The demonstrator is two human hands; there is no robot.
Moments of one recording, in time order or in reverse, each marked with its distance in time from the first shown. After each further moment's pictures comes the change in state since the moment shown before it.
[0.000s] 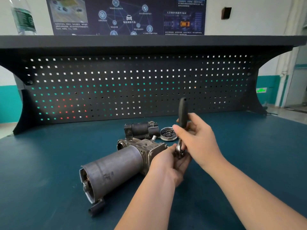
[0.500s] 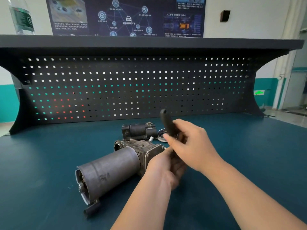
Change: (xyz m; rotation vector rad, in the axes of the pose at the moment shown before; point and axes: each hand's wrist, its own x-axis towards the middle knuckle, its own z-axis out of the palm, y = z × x) left_hand 0.000 -0.002 -0.003 0.120 -0.036 -0.007; right_hand -0.004 -0.010 -0.003 -0.347 -0.093 -0.298
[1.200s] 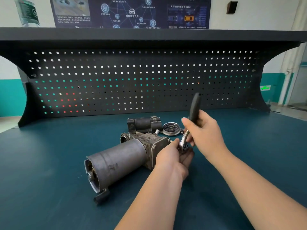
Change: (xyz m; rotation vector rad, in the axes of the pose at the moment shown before) left_hand 0.003 -0.005 0.003 -0.133 0.083 0.042; right_hand 0.003 0.013 0.002 0.295 0.152 0.390
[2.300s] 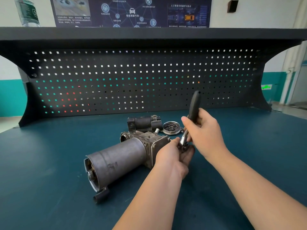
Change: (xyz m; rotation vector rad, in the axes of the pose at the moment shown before) left_hand -0.004 0.001 0.002 -0.055 -0.007 -0.019; right_hand -0.001 0.004 0.002 -0.048 0.032 -0.040
